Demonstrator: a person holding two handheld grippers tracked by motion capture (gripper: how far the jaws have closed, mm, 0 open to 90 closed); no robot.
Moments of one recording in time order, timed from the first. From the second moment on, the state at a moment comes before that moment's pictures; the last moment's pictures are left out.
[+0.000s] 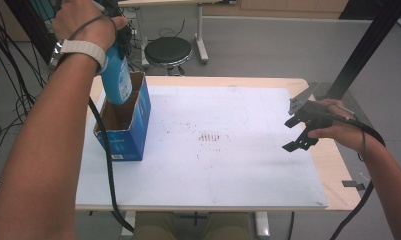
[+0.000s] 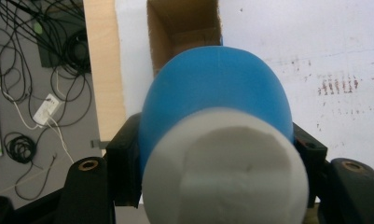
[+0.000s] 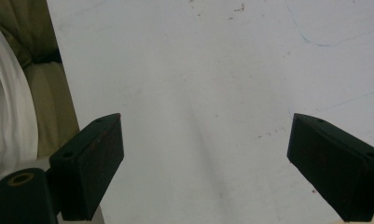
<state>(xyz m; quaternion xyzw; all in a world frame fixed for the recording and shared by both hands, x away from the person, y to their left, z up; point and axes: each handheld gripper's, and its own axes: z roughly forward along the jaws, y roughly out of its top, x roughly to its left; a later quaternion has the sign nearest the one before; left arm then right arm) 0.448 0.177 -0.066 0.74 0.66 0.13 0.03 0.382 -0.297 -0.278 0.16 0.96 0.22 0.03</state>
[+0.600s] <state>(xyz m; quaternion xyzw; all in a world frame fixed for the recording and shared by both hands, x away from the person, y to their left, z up) 0.452 0.195 -0.088 0.72 0.68 0.12 0.03 0.384 -0.292 -0.279 0.16 0.96 0.22 0.03</state>
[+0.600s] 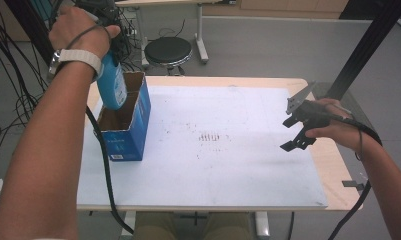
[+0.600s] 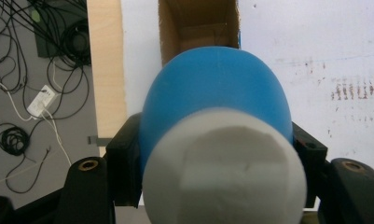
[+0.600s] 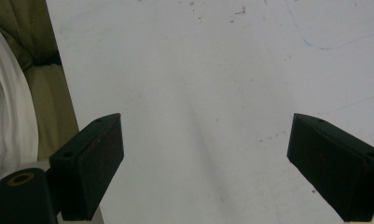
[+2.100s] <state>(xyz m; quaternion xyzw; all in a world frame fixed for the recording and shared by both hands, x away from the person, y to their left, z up) 0.455 0.207 -0.187 0.73 0.67 0.11 0.02 0.381 -0.290 -0.290 0.17 0.96 0.22 0.02</state>
